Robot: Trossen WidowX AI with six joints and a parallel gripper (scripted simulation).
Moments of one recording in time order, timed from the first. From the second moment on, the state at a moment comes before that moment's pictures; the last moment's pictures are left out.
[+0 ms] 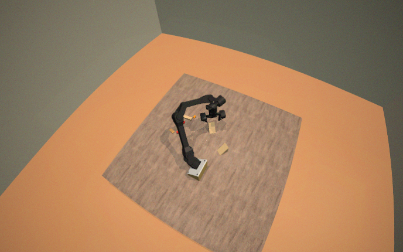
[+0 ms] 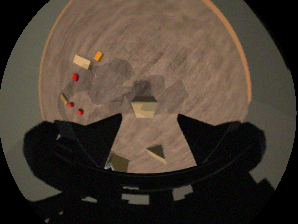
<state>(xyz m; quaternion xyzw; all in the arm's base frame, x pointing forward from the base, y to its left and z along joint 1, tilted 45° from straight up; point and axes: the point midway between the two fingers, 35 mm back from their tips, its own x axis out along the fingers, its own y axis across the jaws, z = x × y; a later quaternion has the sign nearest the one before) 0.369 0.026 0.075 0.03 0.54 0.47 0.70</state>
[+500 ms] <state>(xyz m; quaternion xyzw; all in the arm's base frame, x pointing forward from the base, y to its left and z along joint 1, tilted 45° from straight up) 0.368 0.043 0.057 0.03 0.54 0.47 0.70</state>
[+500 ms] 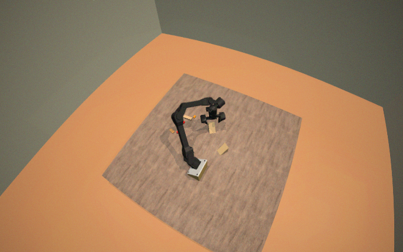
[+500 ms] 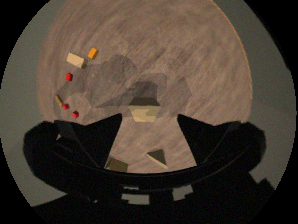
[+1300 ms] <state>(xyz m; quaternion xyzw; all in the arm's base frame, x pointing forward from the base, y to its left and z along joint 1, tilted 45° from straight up) 0.363 0.070 0.030 0.03 0.53 0.47 0.70</state>
